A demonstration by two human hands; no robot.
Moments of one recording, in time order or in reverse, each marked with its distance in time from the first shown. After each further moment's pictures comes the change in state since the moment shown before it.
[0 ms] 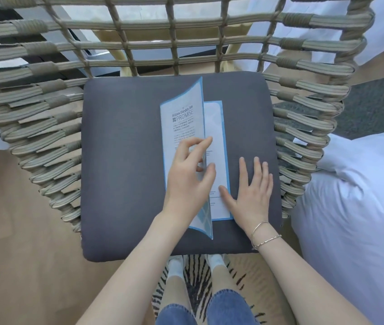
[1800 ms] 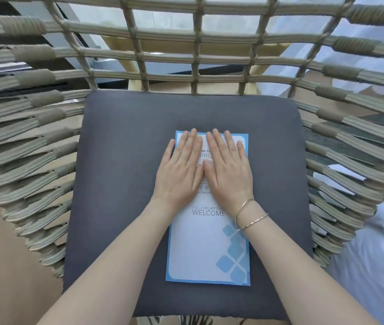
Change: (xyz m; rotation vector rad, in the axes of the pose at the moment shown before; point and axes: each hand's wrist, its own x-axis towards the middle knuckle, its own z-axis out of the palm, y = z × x) left_hand 0.097 -0.145 0.014 0.782 -0.236 0.208; right_hand 0.144 -0.094 0.014 0.013 0.020 -0.390
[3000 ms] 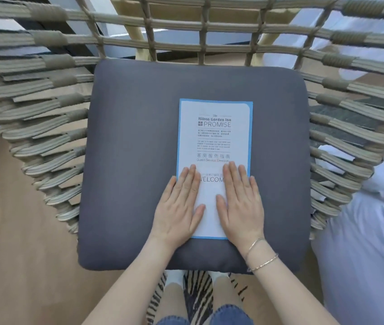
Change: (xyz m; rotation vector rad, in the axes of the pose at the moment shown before) left_hand -0.149 0.036 0.011 -0.027 -0.113 0.004; right_hand -0.146 -0.014 0.013 -0.008 -0.030 0.052
